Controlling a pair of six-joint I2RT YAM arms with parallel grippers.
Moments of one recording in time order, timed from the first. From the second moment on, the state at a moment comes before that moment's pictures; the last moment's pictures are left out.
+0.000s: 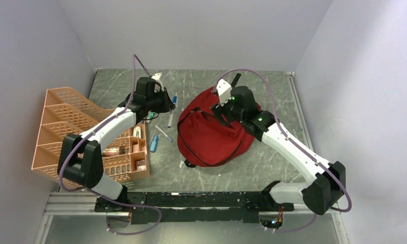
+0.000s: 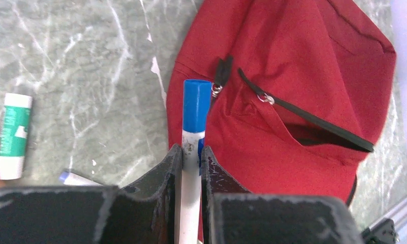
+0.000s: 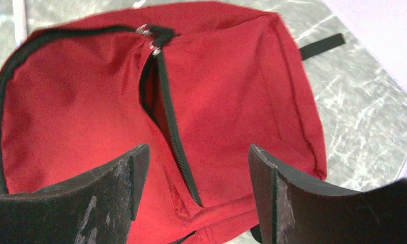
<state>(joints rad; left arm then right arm) -0.38 1.53 1.09 -0.18 0.17 -0.43 0.62 1.24 1.10 -0.39 0.12 -0.25</state>
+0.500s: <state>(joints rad) -0.38 1.48 1.01 -0.10 0.29 -0.47 0.61 1.39 1.05 -0.37 -0.01 -0.56</state>
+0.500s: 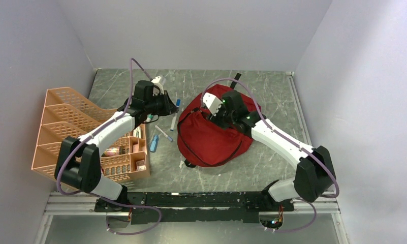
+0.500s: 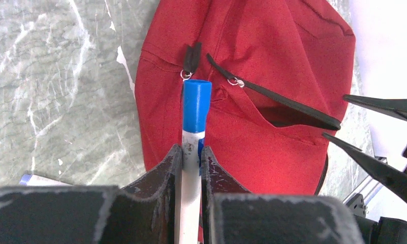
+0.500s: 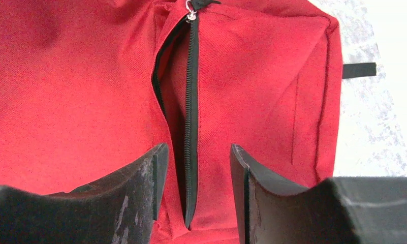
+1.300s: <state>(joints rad) -0.38 1.41 0.92 0.01 0.37 -0.66 0.61 1.52 1.05 -0.23 0.17 -0.58</state>
